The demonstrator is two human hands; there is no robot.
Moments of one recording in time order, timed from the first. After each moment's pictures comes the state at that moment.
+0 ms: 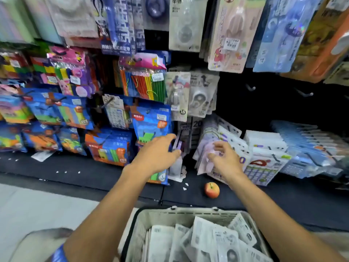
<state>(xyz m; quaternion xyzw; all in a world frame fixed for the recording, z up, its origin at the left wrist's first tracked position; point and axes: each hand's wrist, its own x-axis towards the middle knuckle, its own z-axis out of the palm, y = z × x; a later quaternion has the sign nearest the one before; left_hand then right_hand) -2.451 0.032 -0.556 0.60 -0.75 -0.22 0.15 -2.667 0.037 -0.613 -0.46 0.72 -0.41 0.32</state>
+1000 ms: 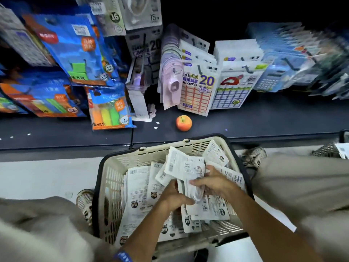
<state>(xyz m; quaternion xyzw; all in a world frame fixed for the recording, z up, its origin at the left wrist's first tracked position) -2.562 0.197 -0.826 0.63 -0.43 -0.65 0.01 -2.744 0.199 -0.829 -0.23 0.71 -0.21 0.63</state>
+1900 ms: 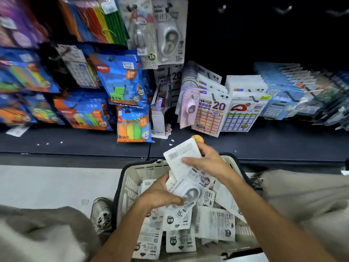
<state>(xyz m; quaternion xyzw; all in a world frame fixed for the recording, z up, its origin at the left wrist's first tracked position) -2.488 0.168 -0.756 0.53 -0.52 -0.65 0.11 -2.698 0.144 -0.718 -0.49 0.56 -0.36 0.56</state>
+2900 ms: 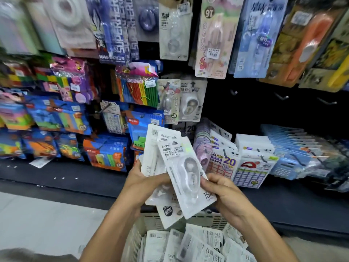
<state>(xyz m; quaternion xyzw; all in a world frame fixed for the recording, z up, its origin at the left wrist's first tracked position) -2.449 0.123 -0.574 0.53 -0.44 -0.56 0.46 -2.671 0.139 -0.602 -0.36 0.43 -0.48 0.67</state>
